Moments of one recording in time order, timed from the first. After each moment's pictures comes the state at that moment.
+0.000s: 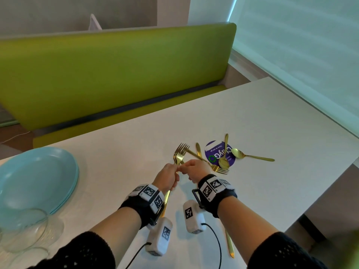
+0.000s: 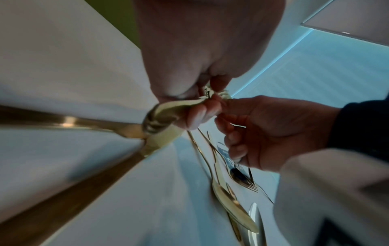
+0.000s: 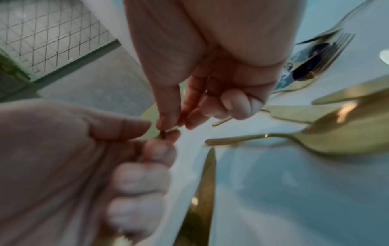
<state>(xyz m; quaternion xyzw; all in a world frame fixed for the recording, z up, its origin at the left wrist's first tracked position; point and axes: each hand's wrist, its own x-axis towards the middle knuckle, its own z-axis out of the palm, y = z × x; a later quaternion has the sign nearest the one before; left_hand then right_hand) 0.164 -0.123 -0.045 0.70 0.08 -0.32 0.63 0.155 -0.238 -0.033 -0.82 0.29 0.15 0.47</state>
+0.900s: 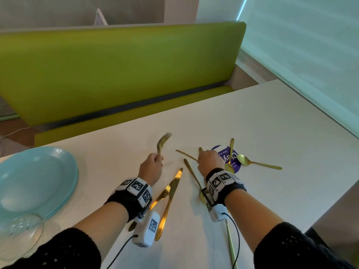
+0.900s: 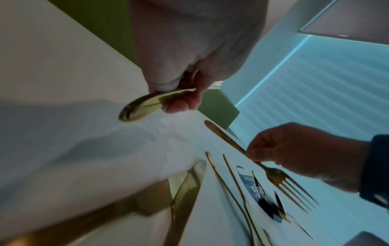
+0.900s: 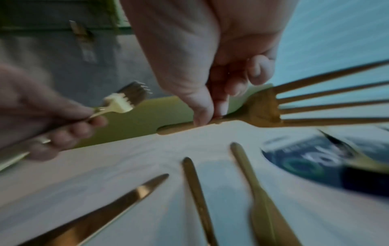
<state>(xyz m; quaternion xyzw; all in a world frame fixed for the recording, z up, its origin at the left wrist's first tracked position) 0.210 -0.090 -0.048 0.82 0.10 -0.19 0.53 0.192 -0.262 -0.017 -0.98 0.12 0.15 0.01</state>
